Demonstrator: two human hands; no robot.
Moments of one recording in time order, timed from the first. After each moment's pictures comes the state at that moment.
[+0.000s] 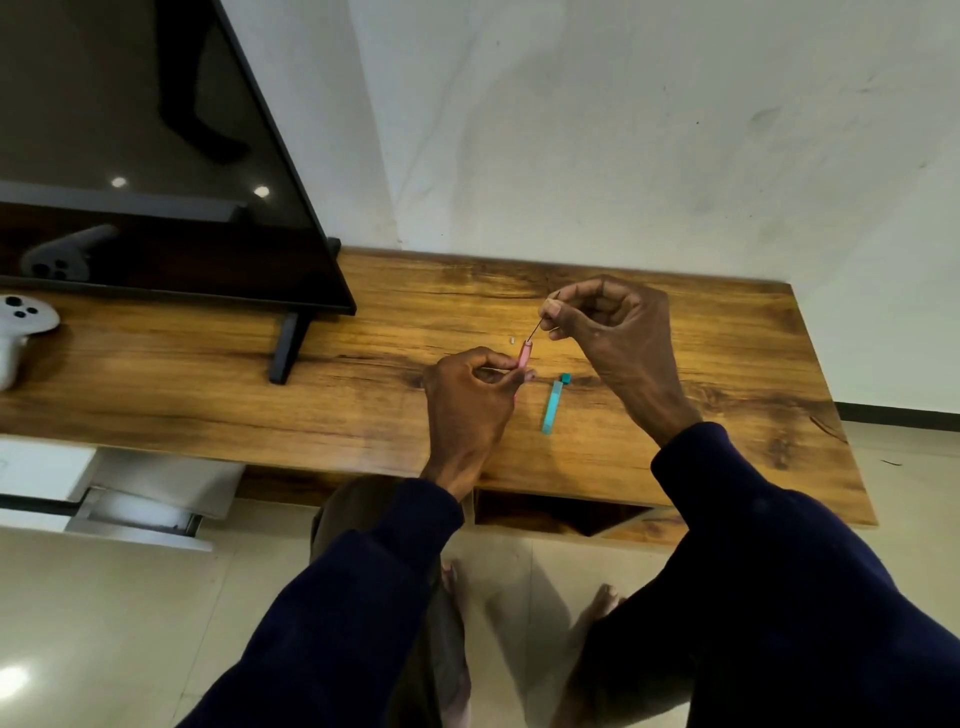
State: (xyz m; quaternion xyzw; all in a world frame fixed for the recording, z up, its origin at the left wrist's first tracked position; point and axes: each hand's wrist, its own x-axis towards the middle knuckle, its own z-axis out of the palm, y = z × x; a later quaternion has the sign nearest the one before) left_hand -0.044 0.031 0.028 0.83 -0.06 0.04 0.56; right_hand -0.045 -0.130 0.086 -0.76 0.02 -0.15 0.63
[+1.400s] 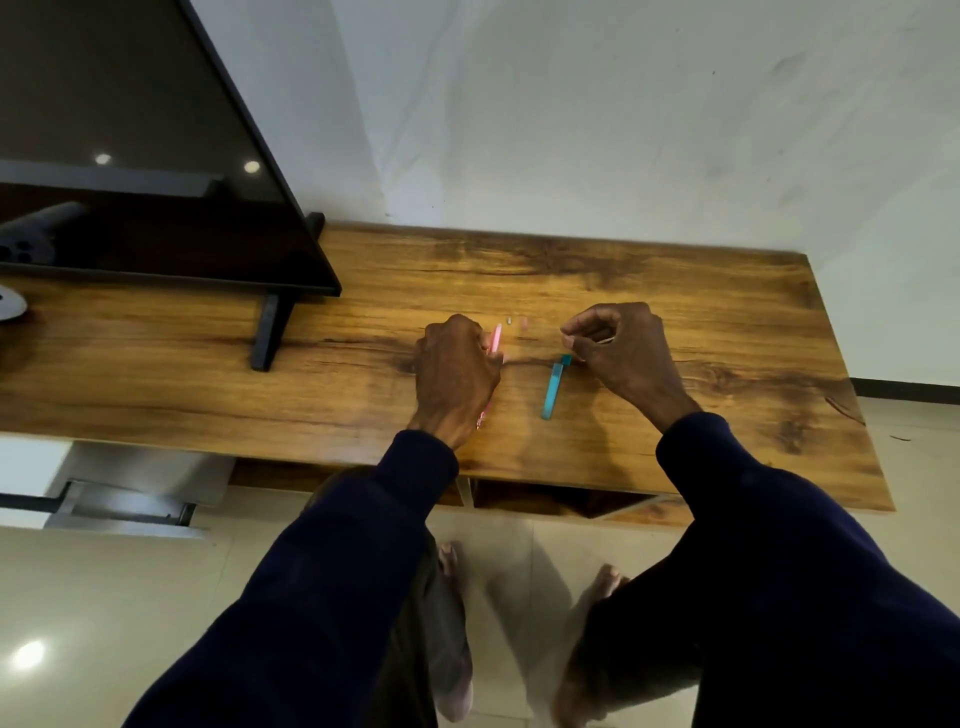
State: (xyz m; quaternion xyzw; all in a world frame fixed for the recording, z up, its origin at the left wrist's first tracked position) left_hand -0.005 0.031 0.008 0.94 -0.05 0.00 0.34; right_hand -0.031 -0.165 0.015 -0.89 0.11 -0.04 0.44
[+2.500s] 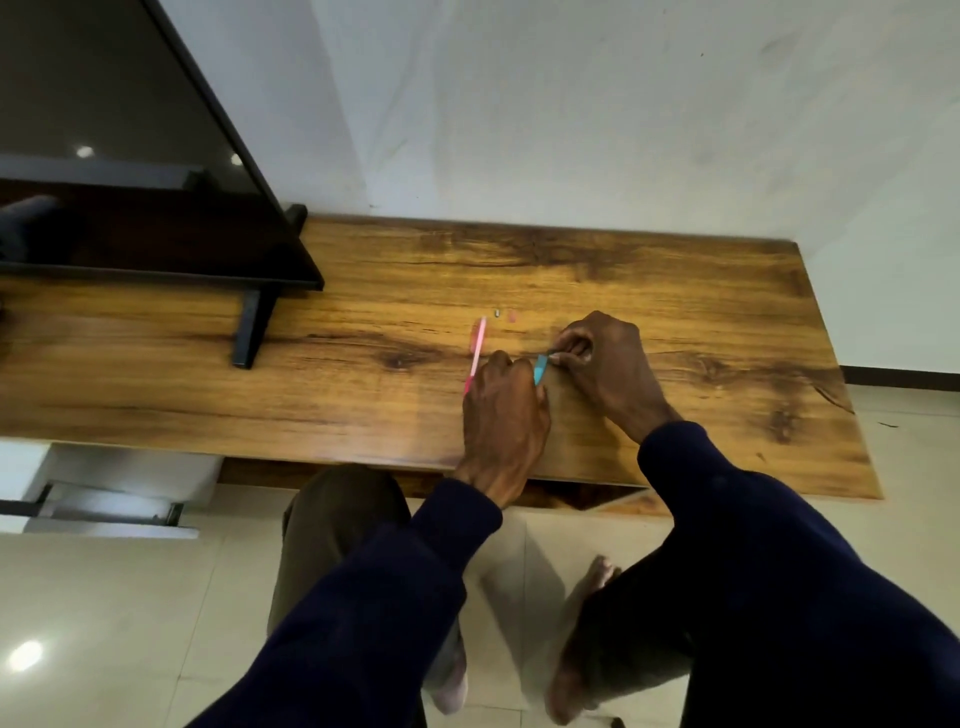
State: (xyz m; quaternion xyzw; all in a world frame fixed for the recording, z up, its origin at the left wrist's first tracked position) left_hand -0.061 -0.012 -0.006 0.95 -0.13 0.00 0.29; right_hand -0.043 -0.165 -0.008 -0.93 0.06 -0.07 0.34
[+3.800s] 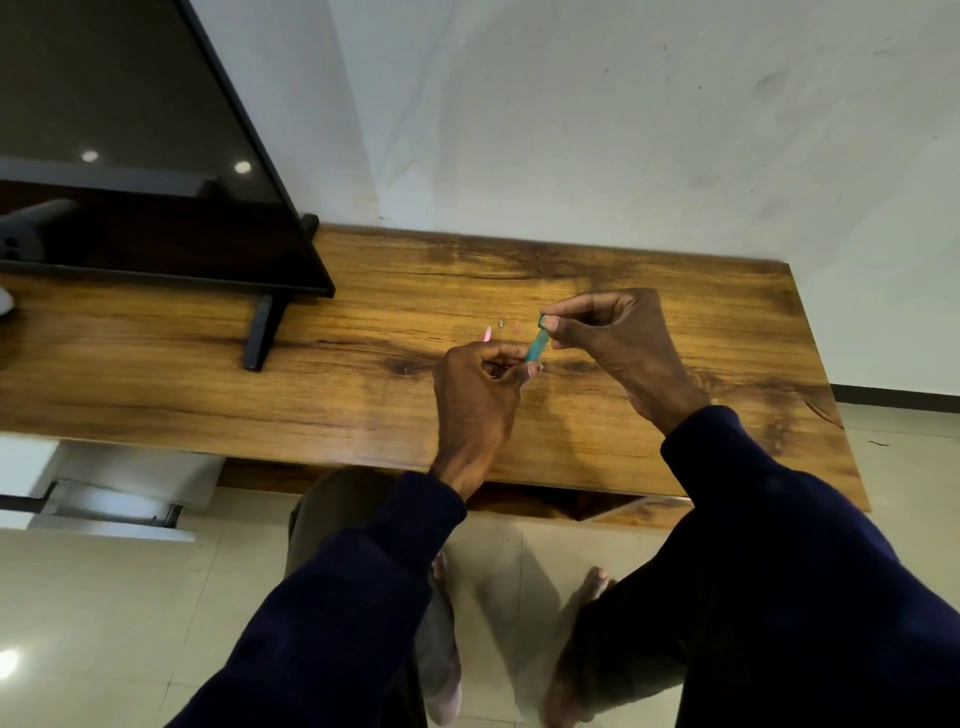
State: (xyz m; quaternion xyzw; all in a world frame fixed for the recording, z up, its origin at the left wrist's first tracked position) left_hand -0.048 0.014 0.026 0.81 -0.05 0.01 0.58; right_hand -0.040 -0.160 0.049 -0.77 0.07 -0.04 0.63
